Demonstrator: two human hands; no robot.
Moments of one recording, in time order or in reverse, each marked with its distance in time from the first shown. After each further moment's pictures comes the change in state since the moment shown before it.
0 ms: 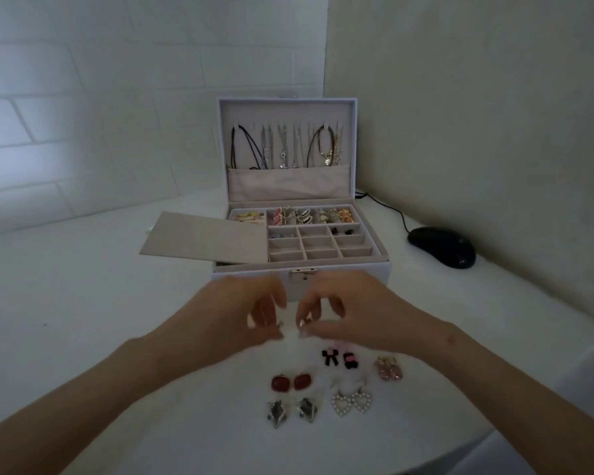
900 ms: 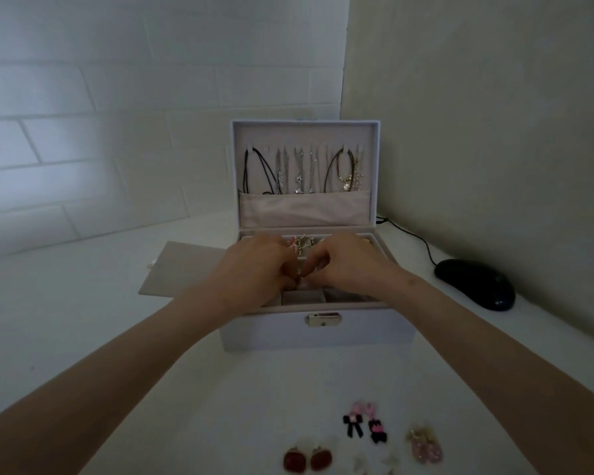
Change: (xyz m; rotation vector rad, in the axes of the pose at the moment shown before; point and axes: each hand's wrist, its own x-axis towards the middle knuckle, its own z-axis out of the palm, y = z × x) left_hand 0.095 -0.035 -0.023 0.360 0.143 -0.090; right_hand 0.106 0.032 -0.031 -0.110 0.082 0.258
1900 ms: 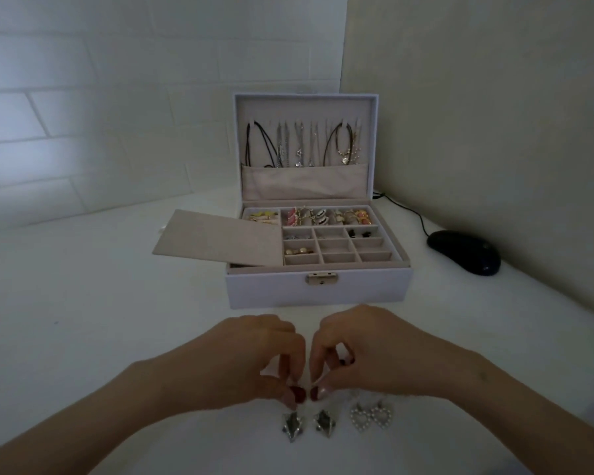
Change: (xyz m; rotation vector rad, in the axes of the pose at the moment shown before) left_hand -0.115 0.029 0.005 -0.347 -0.367 0.305; right_hand -0.121 -0.020 0.028 -0.007 -0.321 -0.223
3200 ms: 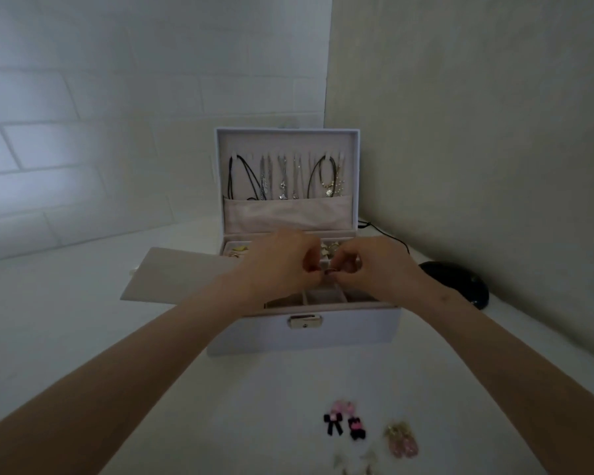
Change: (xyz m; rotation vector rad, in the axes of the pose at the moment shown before) left_hand 0.127 -0.027 -0.060 0.196 0.407 -0.223; right_hand 0.056 0.078 -0.070 -0.146 0.513 0.303
